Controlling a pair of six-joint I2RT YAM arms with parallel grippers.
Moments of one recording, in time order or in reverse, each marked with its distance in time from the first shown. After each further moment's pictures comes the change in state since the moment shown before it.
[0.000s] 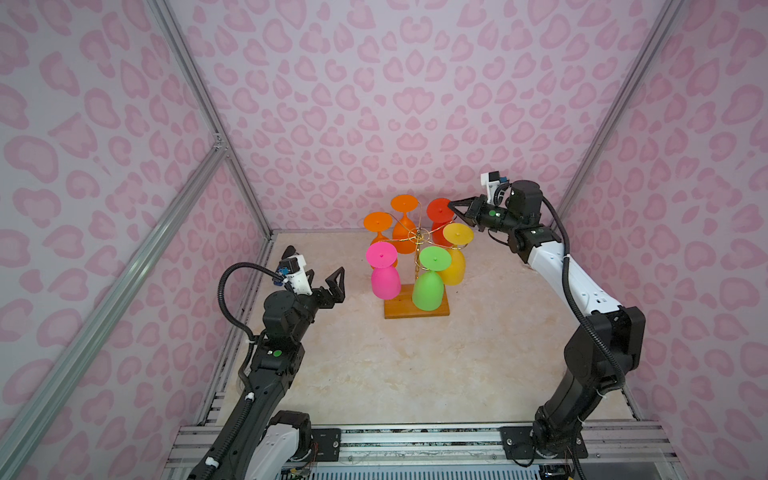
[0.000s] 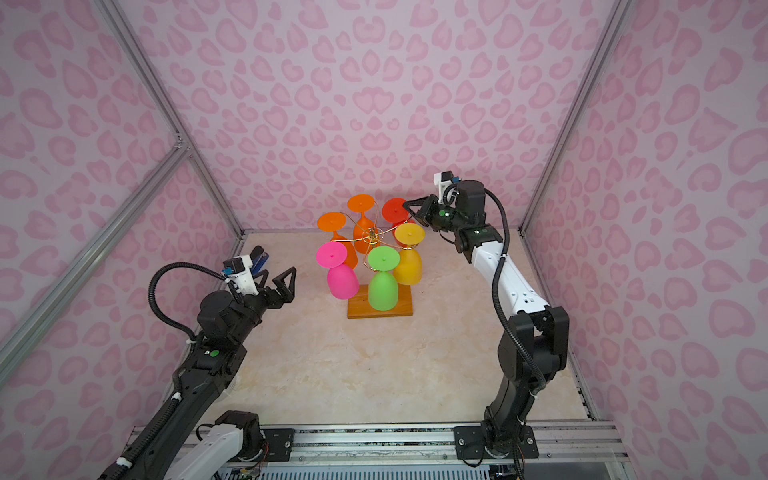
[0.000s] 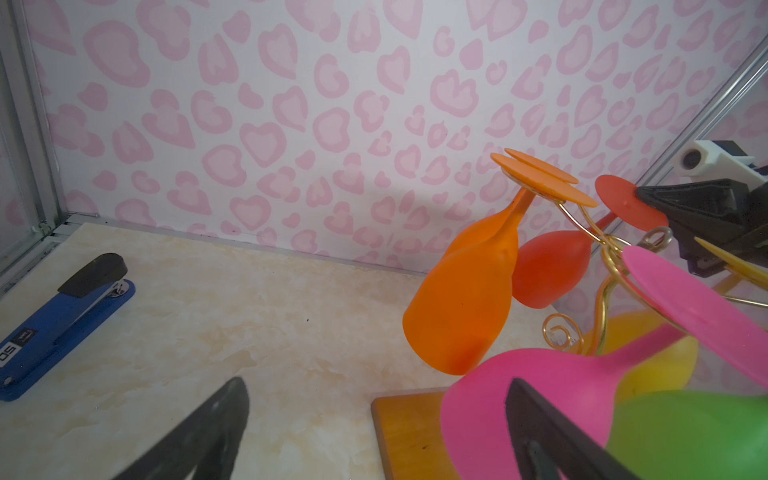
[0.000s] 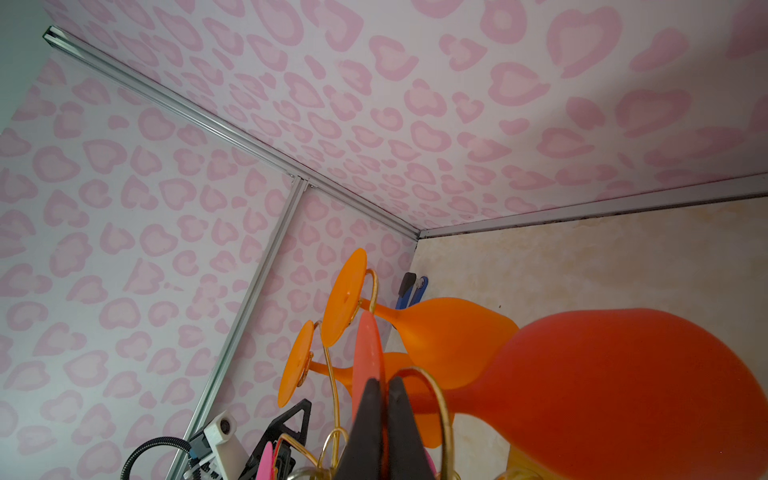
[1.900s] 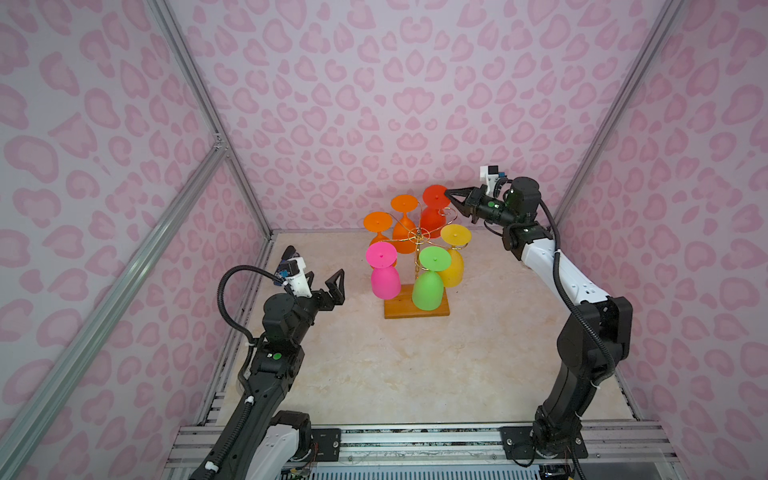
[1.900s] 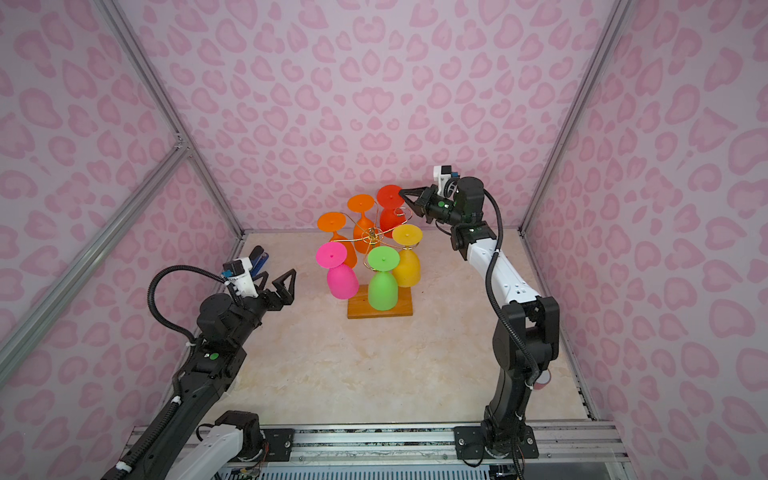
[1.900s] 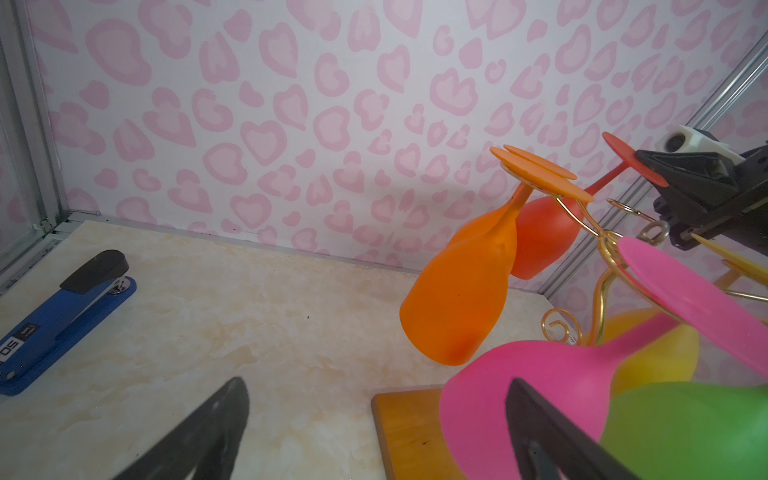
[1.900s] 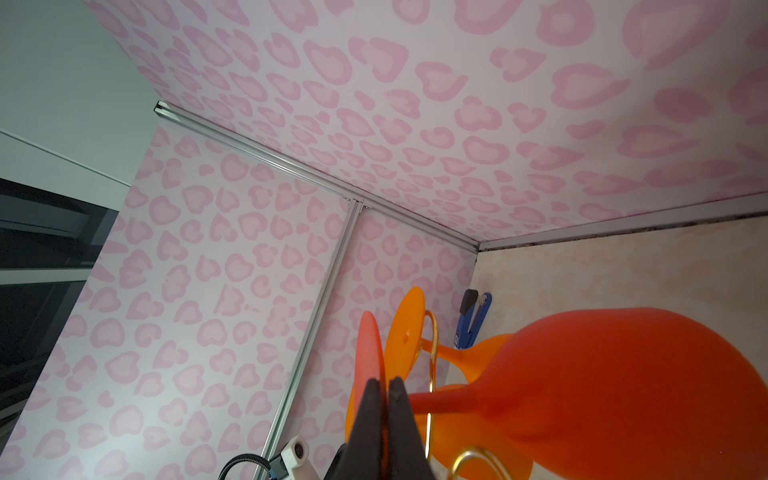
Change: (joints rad) left arm 0.000 -0.026 -0.018 -0.001 0.000 0.000; right arm -0.014 0.097 0.048 0.282 -0.048 0.286
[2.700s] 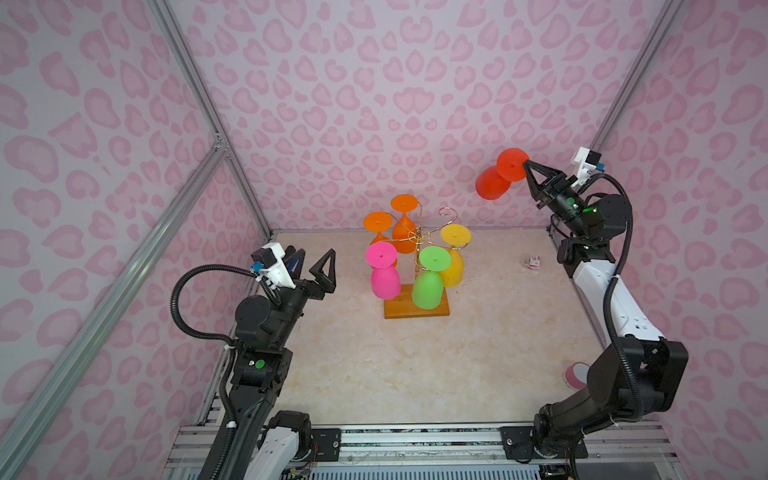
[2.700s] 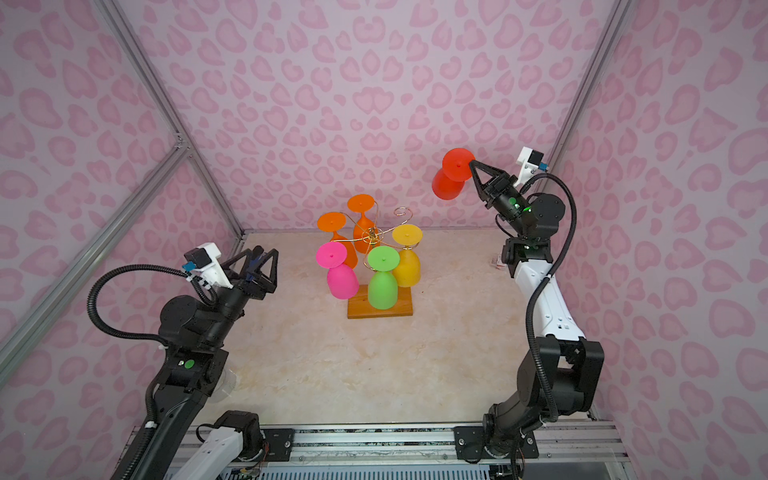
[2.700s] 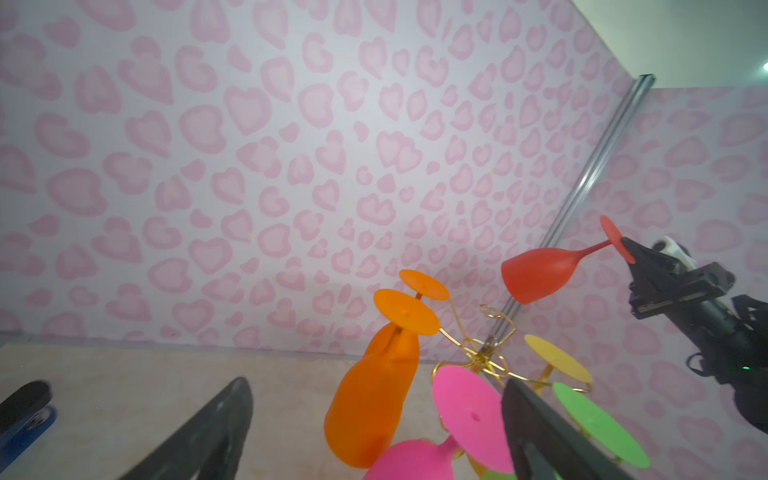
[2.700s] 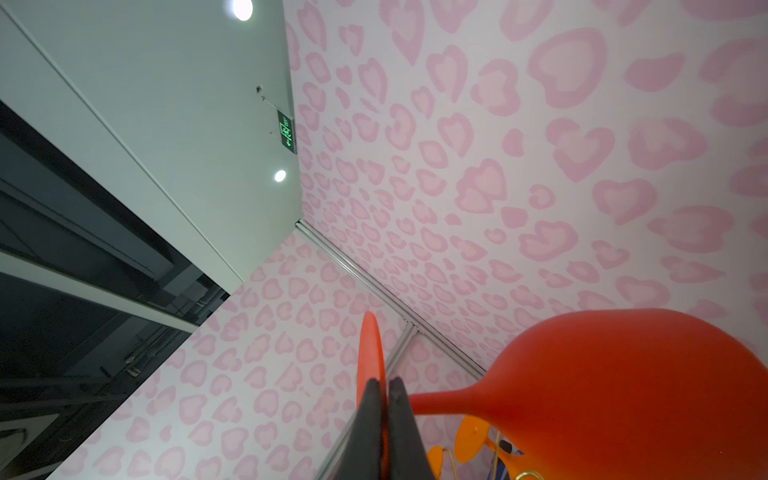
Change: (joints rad) left arm 0.000 -0.053 0.228 0.024 0.131 -0.096; right arm -0.269 -0.316 -0.273 0.542 0.029 0.266
